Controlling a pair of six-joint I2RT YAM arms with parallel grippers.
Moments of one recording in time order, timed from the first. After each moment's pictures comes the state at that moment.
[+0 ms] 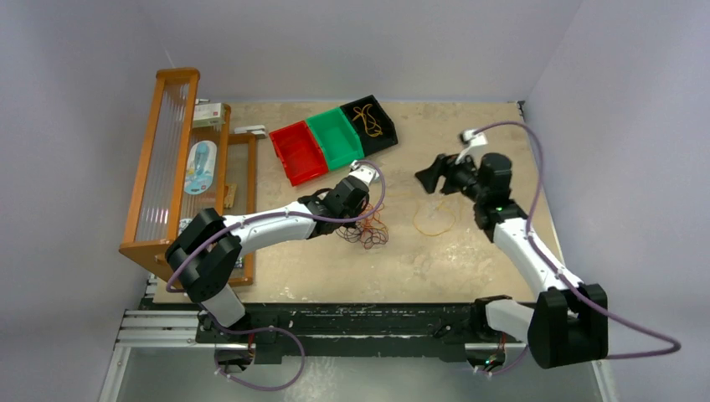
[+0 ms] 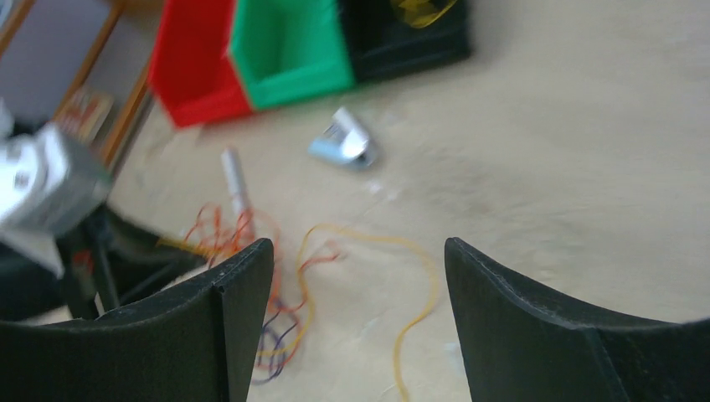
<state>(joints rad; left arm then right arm) -0.86 1.64 1.03 -0.22 -0.33 -0.28 0.07 1.14 0.74 0.10 -0.39 0.26</state>
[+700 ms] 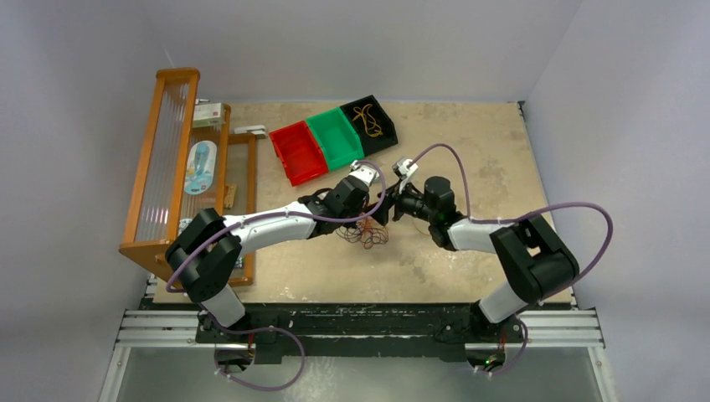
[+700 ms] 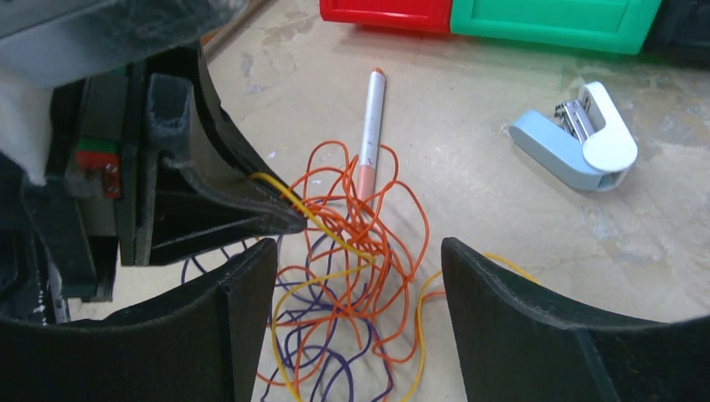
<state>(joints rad) -0.86 1.65 1.03 -0.22 -0.31 -0.28 0.47 1.54 0.55 0.73 -0.51 0.19</state>
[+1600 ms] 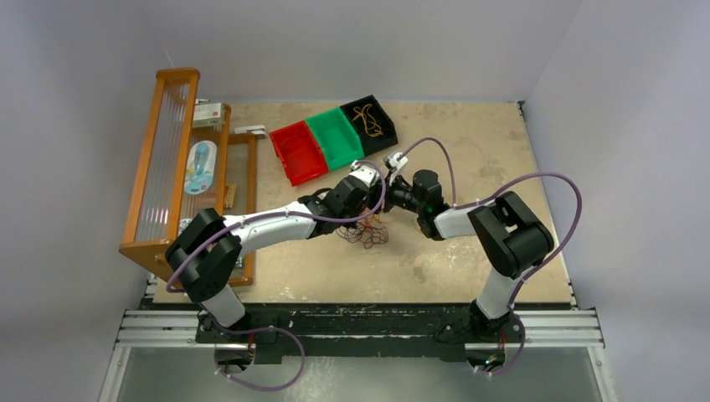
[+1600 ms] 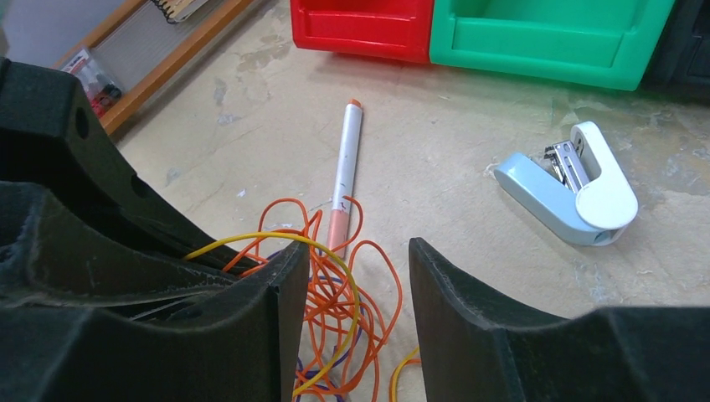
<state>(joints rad) -0.86 1.65 1.03 -0.22 -0.31 -0.28 0.49 1.76 0.67 0.87 -0.49 0.22</state>
